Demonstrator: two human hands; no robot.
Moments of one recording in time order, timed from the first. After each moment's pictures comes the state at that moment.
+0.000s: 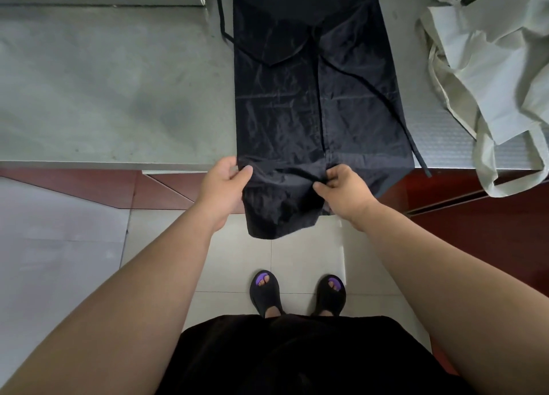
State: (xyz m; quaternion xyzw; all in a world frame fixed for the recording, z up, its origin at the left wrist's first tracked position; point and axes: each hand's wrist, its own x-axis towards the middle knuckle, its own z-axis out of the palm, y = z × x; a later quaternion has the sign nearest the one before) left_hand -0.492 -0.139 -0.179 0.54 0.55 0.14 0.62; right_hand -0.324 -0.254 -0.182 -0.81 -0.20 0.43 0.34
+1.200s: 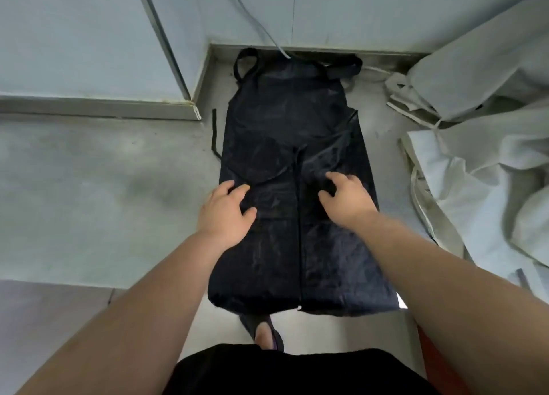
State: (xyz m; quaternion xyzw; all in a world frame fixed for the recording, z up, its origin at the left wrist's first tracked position) left_hand -0.382 -0.032 -0.143 0.83 0.50 -0.02 0.24; right_hand -0.184 -0.126 -0.124 -0.86 -0.38 0.30 0.15
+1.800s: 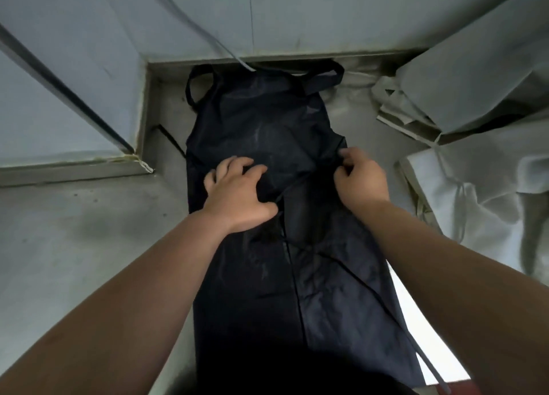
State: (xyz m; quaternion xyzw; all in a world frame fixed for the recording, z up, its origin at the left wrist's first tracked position) left_hand -0.258 0.092 -0.134 0.90 0.35 -0.10 0.23; right_hand -0.094 -0.034 -0.139 -0.90 -0.26 0.20 0.30
